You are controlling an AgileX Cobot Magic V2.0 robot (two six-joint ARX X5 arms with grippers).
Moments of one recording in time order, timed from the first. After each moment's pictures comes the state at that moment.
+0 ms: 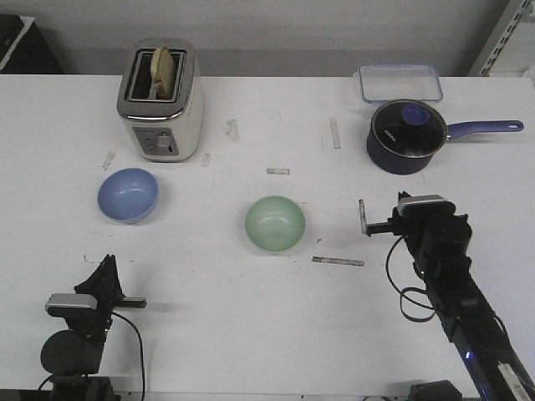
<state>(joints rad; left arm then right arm) -0.01 0.01 0.03 0.12 0.00 0.01 0.13 0.99 0.69 -0.03 0.06 -0.01</state>
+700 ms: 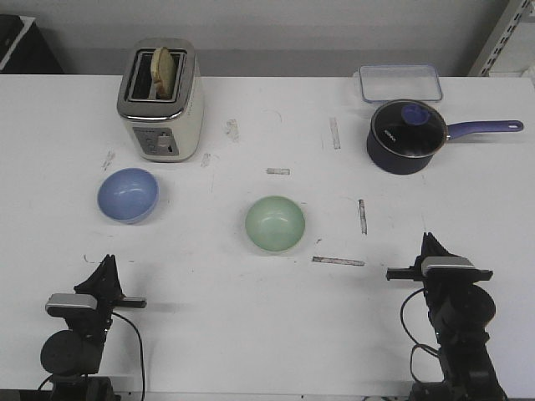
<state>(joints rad) -0.01 0.01 0.03 0.12 0.00 0.01 0.04 0.52 0.35 0.00 0.06 -0.01</state>
